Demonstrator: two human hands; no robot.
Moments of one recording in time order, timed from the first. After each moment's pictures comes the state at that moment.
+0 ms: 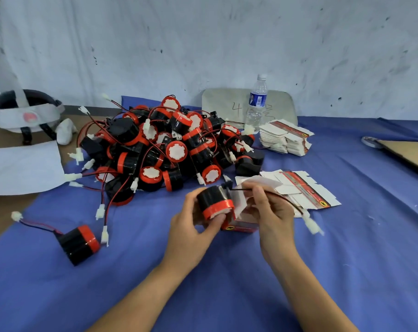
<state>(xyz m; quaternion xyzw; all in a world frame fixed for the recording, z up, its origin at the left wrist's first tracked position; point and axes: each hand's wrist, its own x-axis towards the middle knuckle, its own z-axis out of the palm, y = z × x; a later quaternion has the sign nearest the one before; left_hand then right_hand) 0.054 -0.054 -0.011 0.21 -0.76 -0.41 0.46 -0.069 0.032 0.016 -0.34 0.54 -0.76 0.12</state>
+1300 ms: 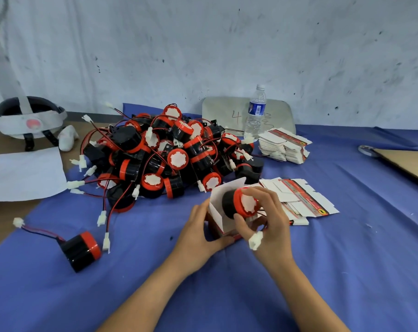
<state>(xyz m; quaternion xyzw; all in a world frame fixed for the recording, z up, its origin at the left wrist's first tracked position) 0.043 -0.072 -0.030 0.21 -0.81 -0.46 0.31 -0.079 0.036 0.005 -0.53 0.62 -0.57 -0.11</state>
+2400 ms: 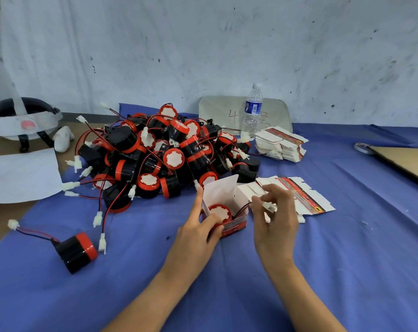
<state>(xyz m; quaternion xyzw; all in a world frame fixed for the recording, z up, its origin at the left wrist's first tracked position) 0.046 -0.055 -0.021 0.23 -0.88 -0.19 0.37 -0.081 0.034 0.002 -0.41 0.64 -0.62 -0.20</state>
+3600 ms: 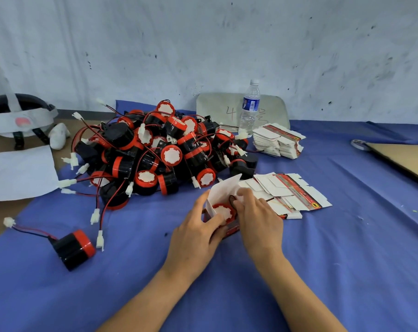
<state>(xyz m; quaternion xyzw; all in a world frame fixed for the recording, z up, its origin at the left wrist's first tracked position) 0.047 -0.048 -0.016 0.22 -0.90 -0.13 0.35 -0.080 0.022 -0.001 -0.43 0.85 -0.29 -0.13</state>
